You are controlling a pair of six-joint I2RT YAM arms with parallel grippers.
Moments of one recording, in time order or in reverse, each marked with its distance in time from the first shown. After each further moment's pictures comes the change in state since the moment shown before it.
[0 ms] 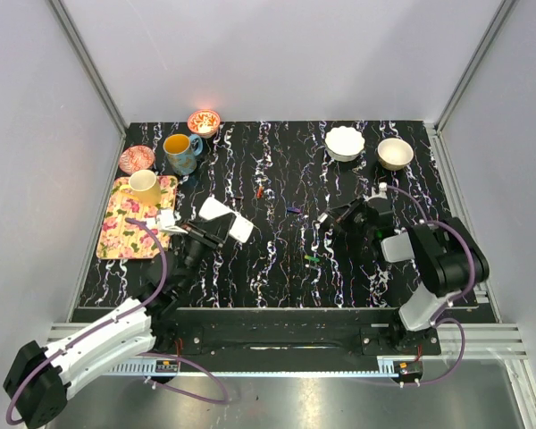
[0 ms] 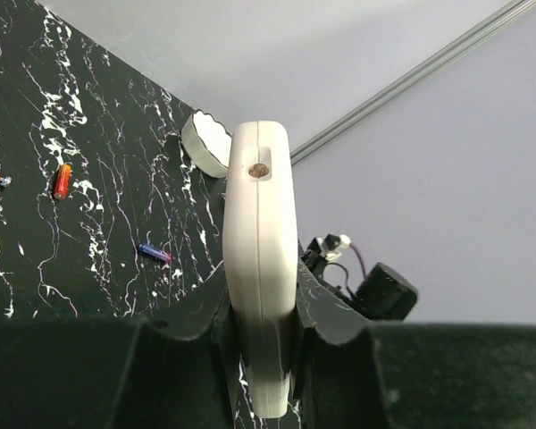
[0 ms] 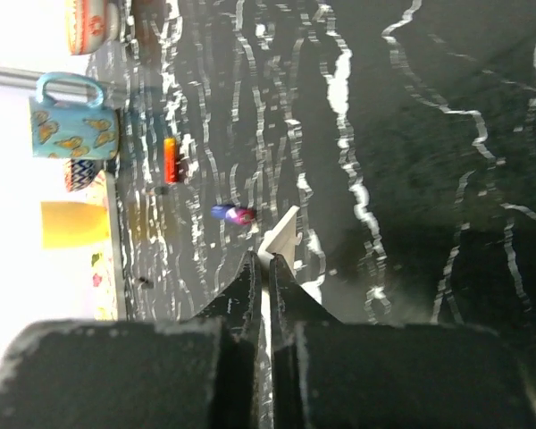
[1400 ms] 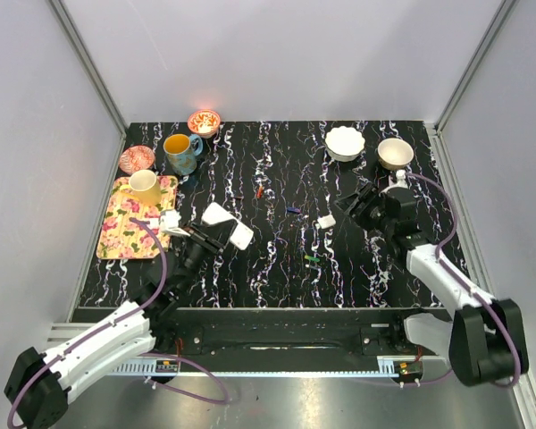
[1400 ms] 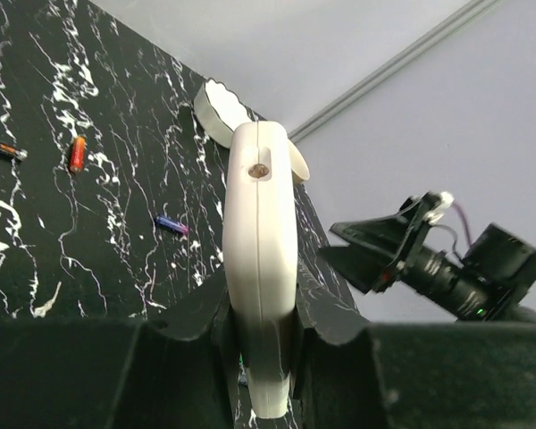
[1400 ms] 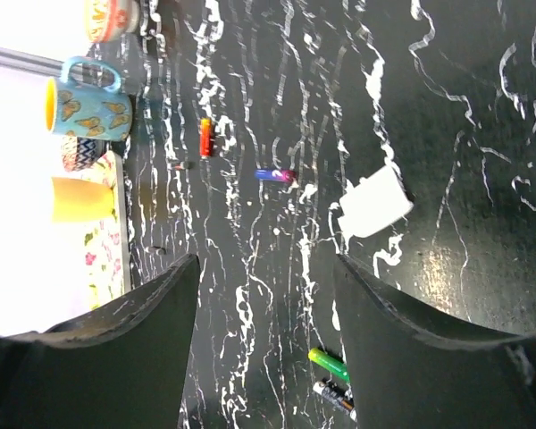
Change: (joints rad) left arm 0.011 -0.067 -0.016 -0.110 0.050 0.023; right arm -0.034 -0.452 0.079 -0.597 0.009 -0.092
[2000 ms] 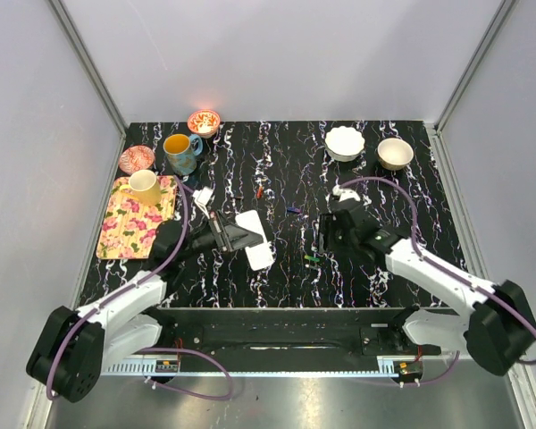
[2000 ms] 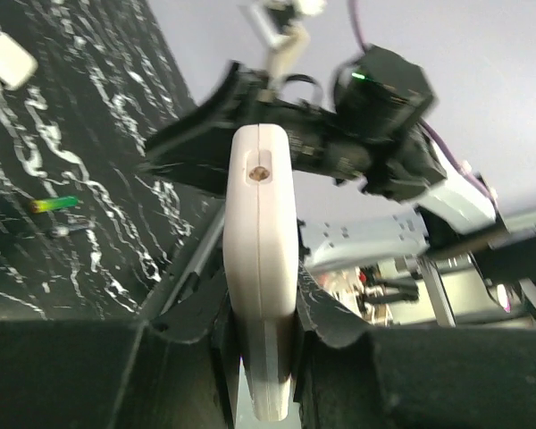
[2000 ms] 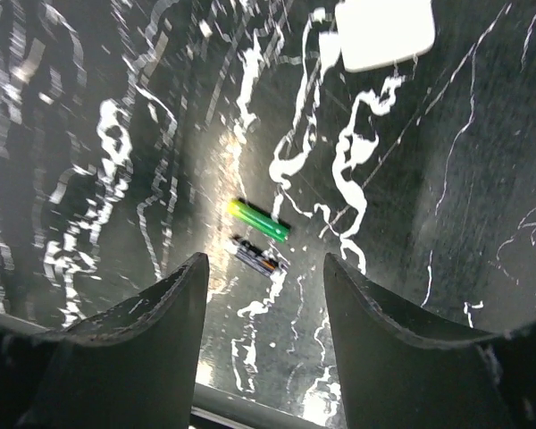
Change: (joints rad) left arm 0.286 0.431 0.128 0.245 1.013 -0.350; right arm 0.434 -0.023 0.205 -0.555 0.317 -0.354
